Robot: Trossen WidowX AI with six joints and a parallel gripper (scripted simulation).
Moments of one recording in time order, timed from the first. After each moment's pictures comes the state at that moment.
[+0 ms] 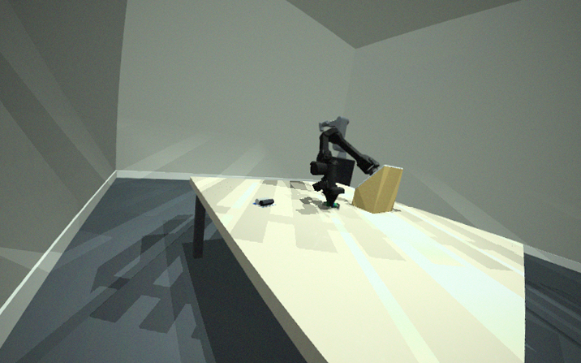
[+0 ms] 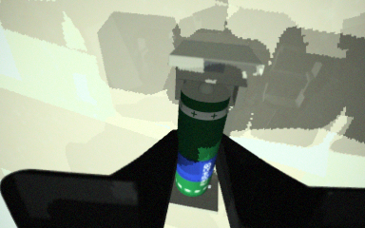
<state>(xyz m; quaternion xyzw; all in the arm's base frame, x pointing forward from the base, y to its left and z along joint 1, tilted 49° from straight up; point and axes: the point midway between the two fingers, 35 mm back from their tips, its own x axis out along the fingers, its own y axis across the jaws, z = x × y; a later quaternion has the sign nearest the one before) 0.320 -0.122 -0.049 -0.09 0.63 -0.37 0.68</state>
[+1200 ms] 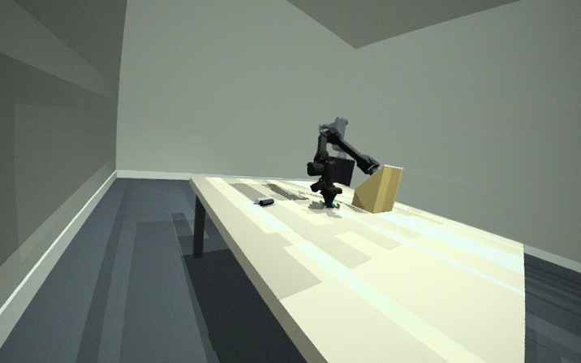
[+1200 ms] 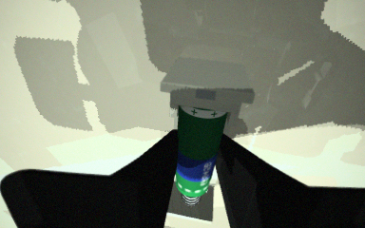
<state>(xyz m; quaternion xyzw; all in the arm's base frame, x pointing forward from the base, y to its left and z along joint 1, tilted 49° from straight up) 0.329 -0.128 -0.046 -0.08 0.64 -0.36 0.67</state>
